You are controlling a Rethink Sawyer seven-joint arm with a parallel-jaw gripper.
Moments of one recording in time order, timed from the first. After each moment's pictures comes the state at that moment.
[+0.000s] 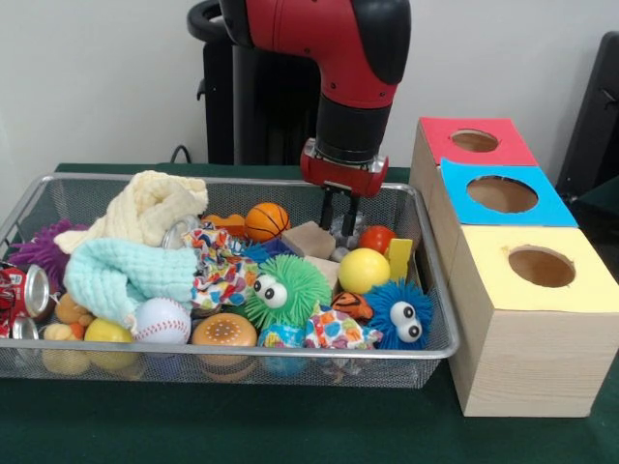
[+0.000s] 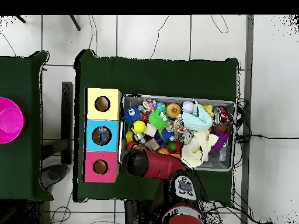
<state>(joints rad) -0.13 -0.50 -0.10 1.90 0.02 0.15 1.87</state>
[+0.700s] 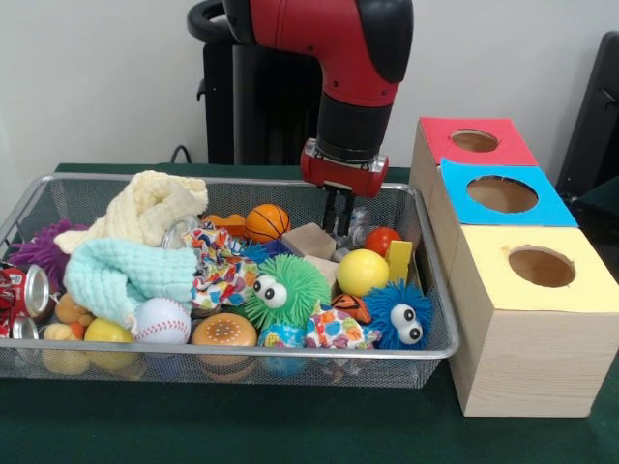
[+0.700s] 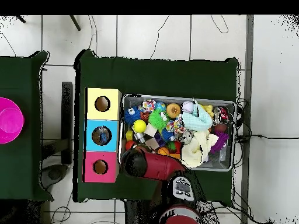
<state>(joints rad) -0.11 -0.50 -0.12 1.91 0.02 0.13 1.87</state>
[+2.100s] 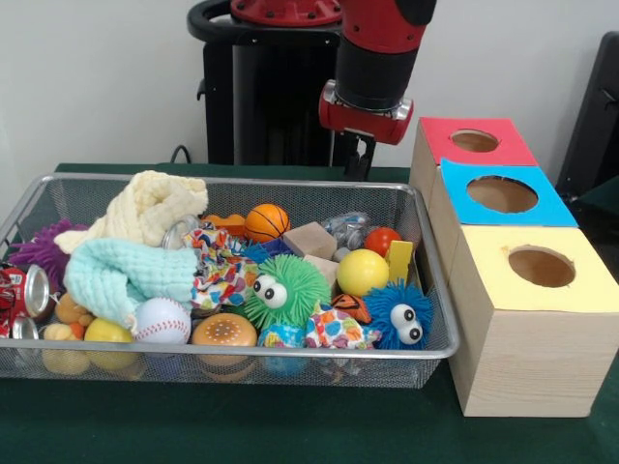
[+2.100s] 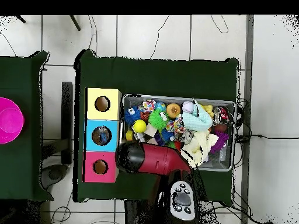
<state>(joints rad) -0.08 -0.66 -0.12 1.85 0.02 0.53 1.87</state>
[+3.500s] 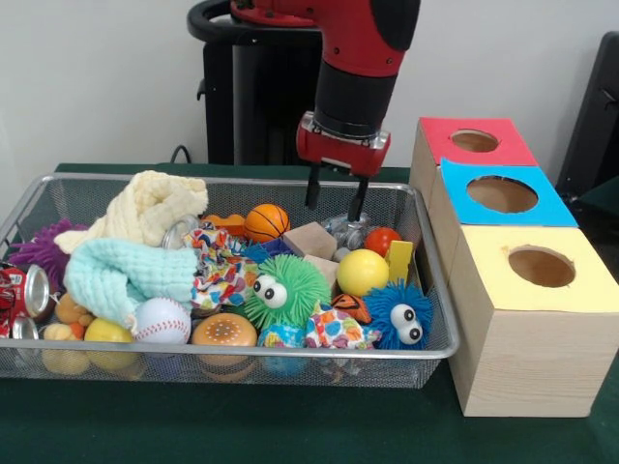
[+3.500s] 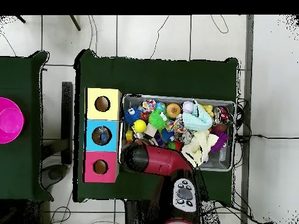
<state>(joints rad) -0.09 -0.57 -0.16 1.85 0.01 0.29 1.87</state>
